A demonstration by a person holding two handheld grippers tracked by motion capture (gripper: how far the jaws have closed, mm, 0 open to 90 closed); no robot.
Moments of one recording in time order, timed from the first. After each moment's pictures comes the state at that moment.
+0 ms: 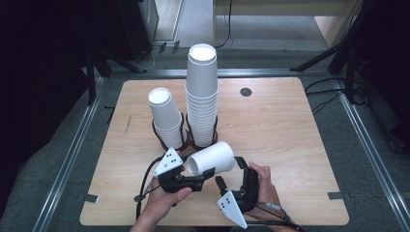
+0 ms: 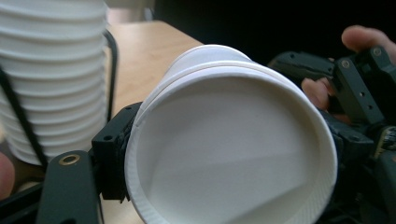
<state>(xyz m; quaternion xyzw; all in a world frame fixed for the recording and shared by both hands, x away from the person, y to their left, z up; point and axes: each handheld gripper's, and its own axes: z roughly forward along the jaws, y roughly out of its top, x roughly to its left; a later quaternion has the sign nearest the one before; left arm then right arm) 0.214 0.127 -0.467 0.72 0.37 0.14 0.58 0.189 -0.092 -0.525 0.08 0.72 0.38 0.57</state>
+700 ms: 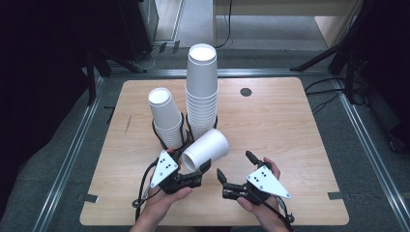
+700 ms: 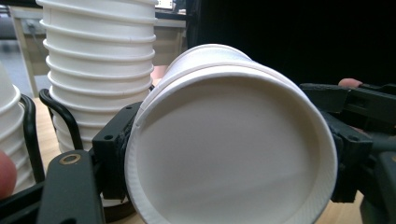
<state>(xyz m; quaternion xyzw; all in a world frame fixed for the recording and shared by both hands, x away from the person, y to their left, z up) 0.210 0.125 -0.477 0.65 0.36 0.23 0.62 0.201 -0.116 -0.483 0.37 0.65 0.61 0.26</state>
